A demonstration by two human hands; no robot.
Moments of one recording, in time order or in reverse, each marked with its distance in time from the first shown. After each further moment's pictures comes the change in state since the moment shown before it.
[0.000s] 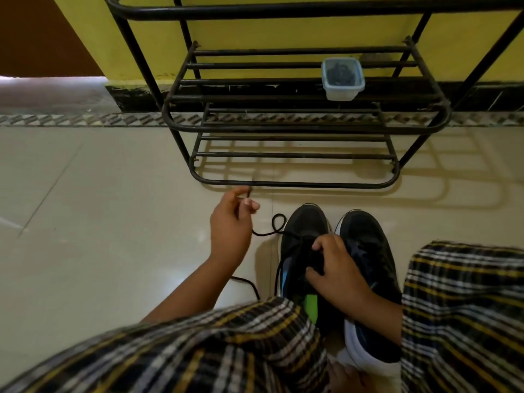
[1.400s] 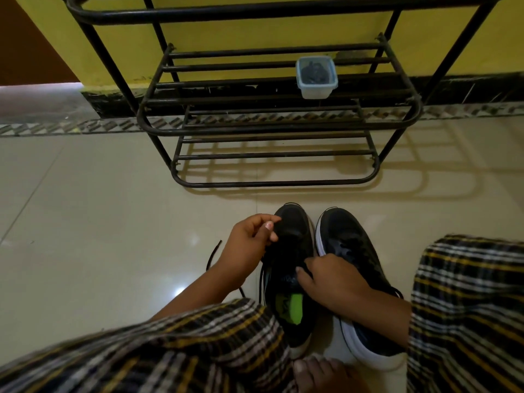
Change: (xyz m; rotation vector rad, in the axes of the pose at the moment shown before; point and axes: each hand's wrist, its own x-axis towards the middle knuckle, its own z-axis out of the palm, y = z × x) left_hand -0.028 0.016 0.027 -0.161 -0.486 -0.223; right_hand -0.009 -0.011 -0.031 -0.408 -0.354 -0.013
